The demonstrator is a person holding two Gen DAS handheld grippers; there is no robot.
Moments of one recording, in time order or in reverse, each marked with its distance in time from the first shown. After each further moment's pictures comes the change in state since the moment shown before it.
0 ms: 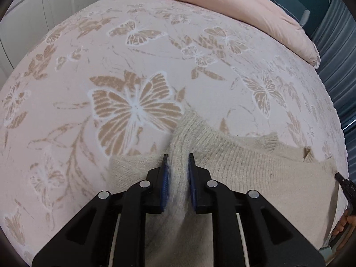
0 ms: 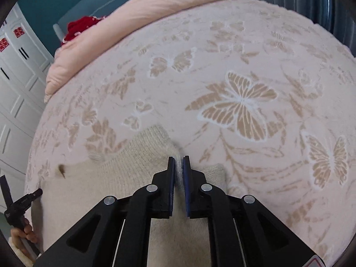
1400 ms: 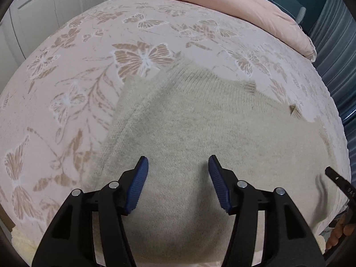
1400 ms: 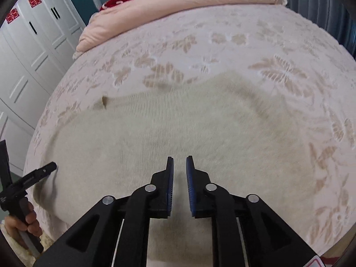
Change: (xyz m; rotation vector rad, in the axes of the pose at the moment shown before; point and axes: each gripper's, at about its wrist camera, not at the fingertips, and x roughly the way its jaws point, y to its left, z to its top) left arm -0.046 -0.011 -0.093 -0.023 0.004 0.014; right arm -0.031 0.081 -0.090 -0.191 0.084 0.071
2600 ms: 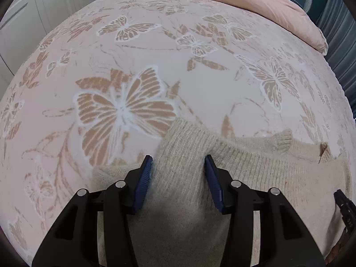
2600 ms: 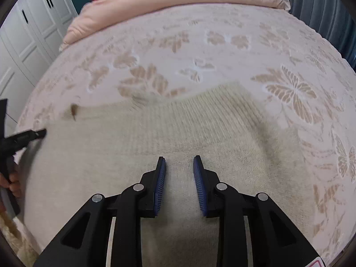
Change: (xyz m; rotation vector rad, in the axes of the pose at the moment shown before) left arm 0.086 -0.015 0.101 0.063 0.054 0.072; right arm 0.072 -0.007 0.031 -0.050 0.071 -0.100
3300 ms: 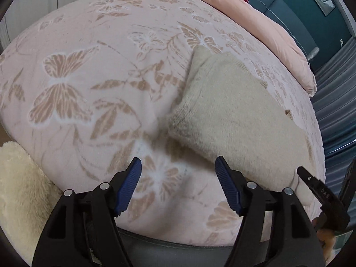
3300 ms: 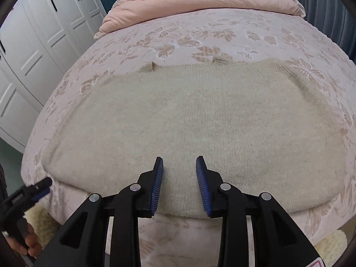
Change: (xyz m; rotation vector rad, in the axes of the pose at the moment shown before) left arm -0.133 0.107 -0.226 -0.336 -0.064 -0.194; right arm -0.085 0.099 -0.102 -0.055 -0.054 0.136
